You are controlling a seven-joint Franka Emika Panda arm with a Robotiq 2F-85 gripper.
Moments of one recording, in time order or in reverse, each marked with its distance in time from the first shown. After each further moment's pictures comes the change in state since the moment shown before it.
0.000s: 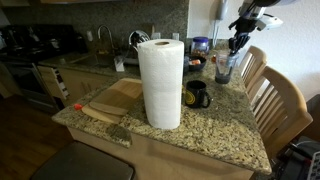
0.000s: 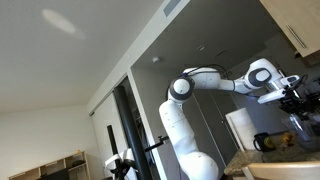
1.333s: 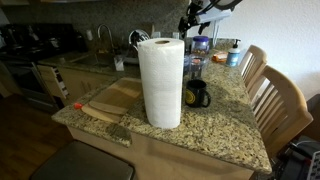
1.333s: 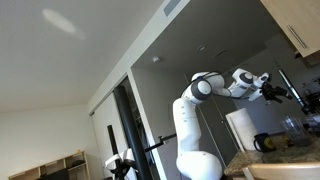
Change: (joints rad) arm 0.201 0.275 0.110 0.430 -0.414 0.092 0.707
